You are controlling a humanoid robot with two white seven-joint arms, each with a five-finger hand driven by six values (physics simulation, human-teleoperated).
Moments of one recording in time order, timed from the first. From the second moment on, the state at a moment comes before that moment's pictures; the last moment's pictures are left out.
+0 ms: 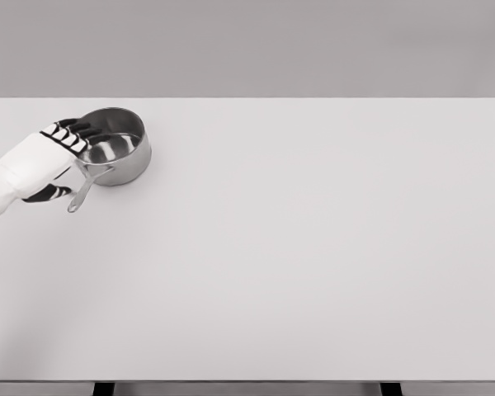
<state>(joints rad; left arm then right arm) -0.17 0.60 0.03 -1.53 -0.86 -0.61 -0.21 0.06 0.00 -0.08 0.05 -0.27 -0.07 0.21</state>
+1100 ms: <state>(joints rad) -0.24 0.70 -0.21 -1.80 -0.59 -0.61 -0.19 0.06 0.00 -0.08 0.05 -0.27 -0.07 0.21</state>
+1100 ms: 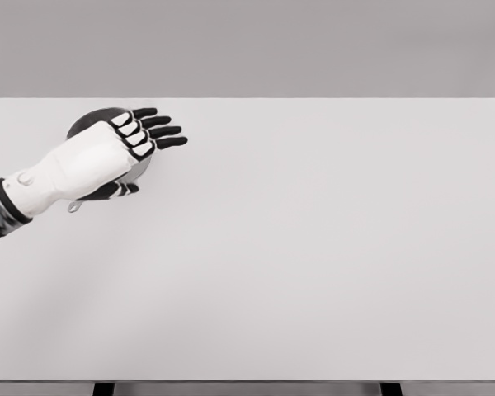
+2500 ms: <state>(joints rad) -0.38 0.79 -0.43 -1.55 -0.60 -0.61 -0.20 0.06 0.00 -0.08 0.05 -0.27 -0.07 0.21</state>
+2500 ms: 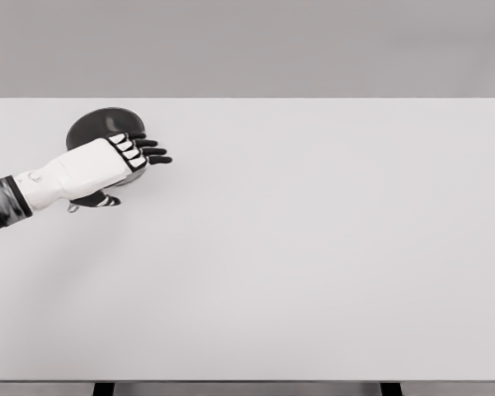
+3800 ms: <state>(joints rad) -0.39 0.80 -0.38 -1.47 -0.69 -0.61 -0.20 0.06 0.00 -0.08 0.05 -0.27 -0.07 0.21</state>
